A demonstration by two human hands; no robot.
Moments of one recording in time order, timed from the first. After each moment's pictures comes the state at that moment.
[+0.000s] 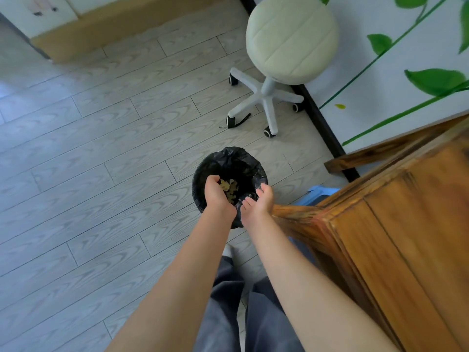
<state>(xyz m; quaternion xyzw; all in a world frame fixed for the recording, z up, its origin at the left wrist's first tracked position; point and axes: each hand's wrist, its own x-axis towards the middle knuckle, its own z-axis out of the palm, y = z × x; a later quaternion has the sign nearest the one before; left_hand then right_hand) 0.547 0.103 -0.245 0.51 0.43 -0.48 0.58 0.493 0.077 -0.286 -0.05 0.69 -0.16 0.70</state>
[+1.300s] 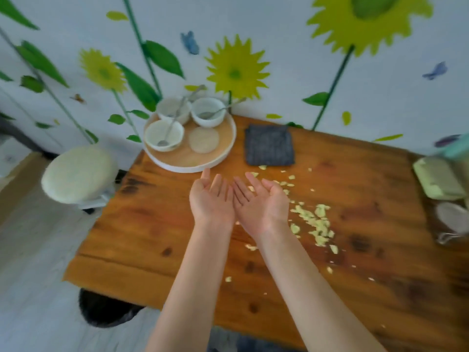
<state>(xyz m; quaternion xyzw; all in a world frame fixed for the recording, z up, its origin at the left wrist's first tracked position) 0.126 0.001 0.051 0.45 0.06 -0.66 0.60 0.054 0.009 0.042 0.09 0.37 -0.57 0.73</state>
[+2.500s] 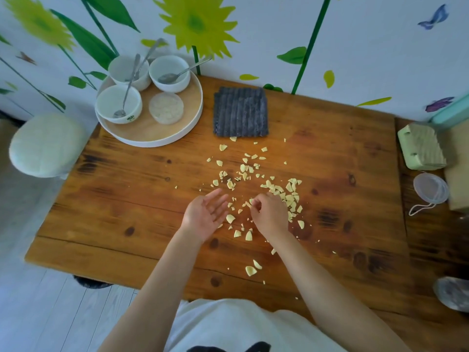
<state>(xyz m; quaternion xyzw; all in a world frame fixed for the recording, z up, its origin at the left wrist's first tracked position) 0.073 0.015 -0.049 0.56 0.01 -0.74 0.36 -0.082 0.028 -0.096 -0.62 0.75 -0.09 0.22</state>
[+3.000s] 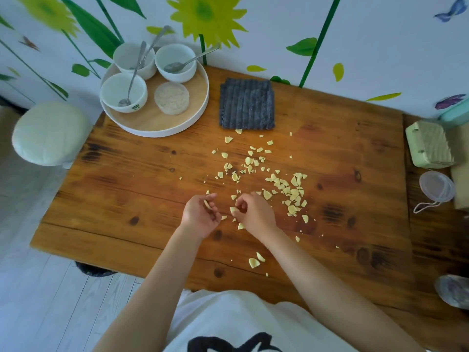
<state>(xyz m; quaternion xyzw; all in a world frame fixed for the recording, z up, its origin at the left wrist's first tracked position) 0.082 0.021 -0.062 0.60 0.10 -0.71 0.36 -0.053 0.036 -0.091 -0.64 0.69 -0.07 0.34</state>
